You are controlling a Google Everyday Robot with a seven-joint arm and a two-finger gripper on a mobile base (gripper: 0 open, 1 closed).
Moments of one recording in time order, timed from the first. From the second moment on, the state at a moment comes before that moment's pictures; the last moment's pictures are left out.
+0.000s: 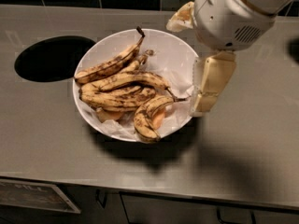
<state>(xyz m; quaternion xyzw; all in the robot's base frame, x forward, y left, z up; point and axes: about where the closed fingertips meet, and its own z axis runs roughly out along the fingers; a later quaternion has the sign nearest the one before) 0.434 -0.056 1.007 -0.76 0.61 0.02 0.24</state>
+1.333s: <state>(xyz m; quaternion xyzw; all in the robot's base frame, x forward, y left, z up) 0.442 -0.013 0.985 -0.79 0.57 0.08 0.24</state>
